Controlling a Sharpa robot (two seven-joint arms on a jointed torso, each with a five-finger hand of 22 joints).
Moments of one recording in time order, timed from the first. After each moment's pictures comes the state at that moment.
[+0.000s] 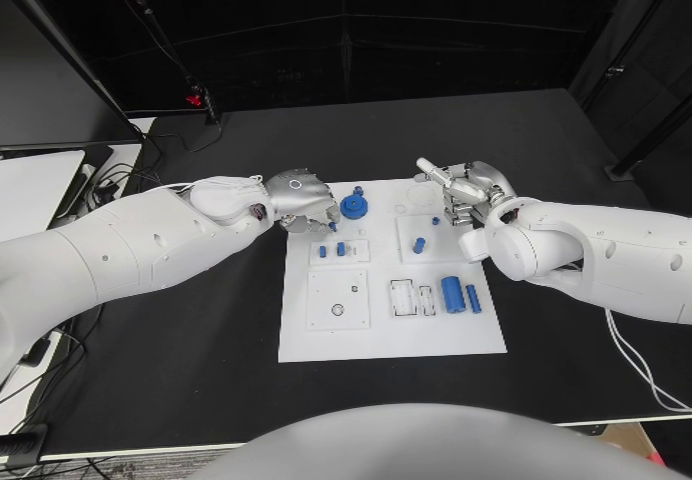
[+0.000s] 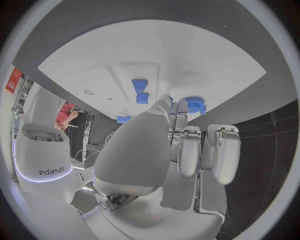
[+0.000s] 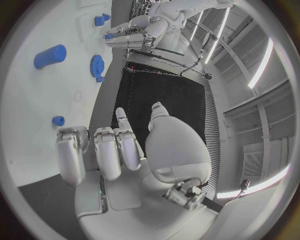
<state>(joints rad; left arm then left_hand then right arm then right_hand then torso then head) 1.28 -0.43 -0.24 1.00 -1.78 -0.40 0.42 1.62 -0.03 0.20 0.29 0.10 1.10 0.13 0.10 0.12 1.07 0.08 0.19 0.06 1.47 0.02 1.57 1.31 0.01 1.47 0.13 1.57 1.31 1.15 -0.94 -0.10 1.55 -0.23 -0.54 0.23 1.12 0.03 -0.17 0.29 0.24 0.91 0.19 0.12 0.07 1.46 0.11 1.57 1.31 1.47 0.06 1.57 1.31 0.01 1.46 0.17 1.57 1.31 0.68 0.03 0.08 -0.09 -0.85</state>
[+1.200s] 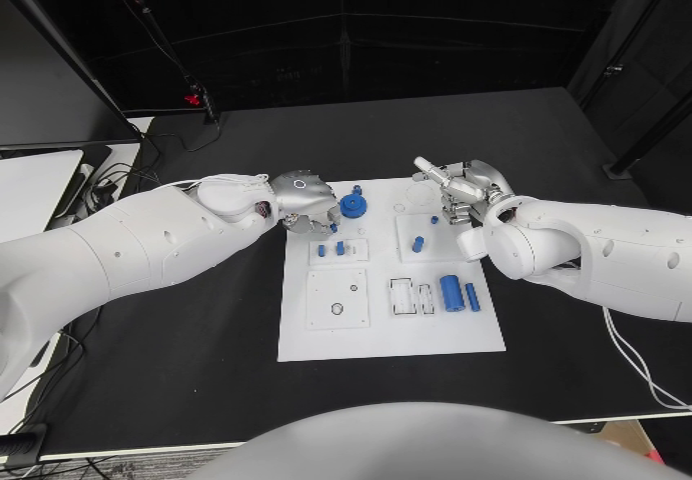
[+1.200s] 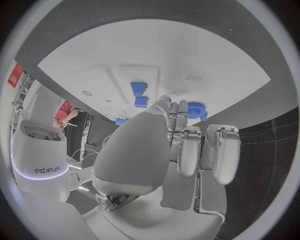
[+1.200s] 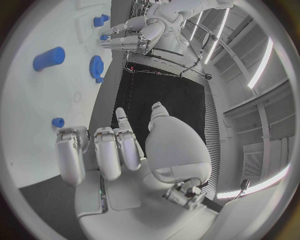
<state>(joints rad) 1.27 -0.39 -0.23 0.95 -1.78 -0.35 0.43 1.61 -0.03 0.21 0.29 0.10 1.10 0.13 0.10 0.11 1.07 0.08 0.18 0.06 1.47 0.02 1.57 1.31 0.01 1.47 0.13 1.57 1.31 1.15 -0.94 -0.10 1.55 -0.23 -0.54 0.23 1.12 0.03 -0.17 0.29 0.24 0.91 0.19 0.12 0.07 1.46 0.11 1.57 1.31 1.47 0.06 1.57 1.31 0.01 1.46 0.17 1.57 1.31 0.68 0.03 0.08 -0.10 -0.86</state>
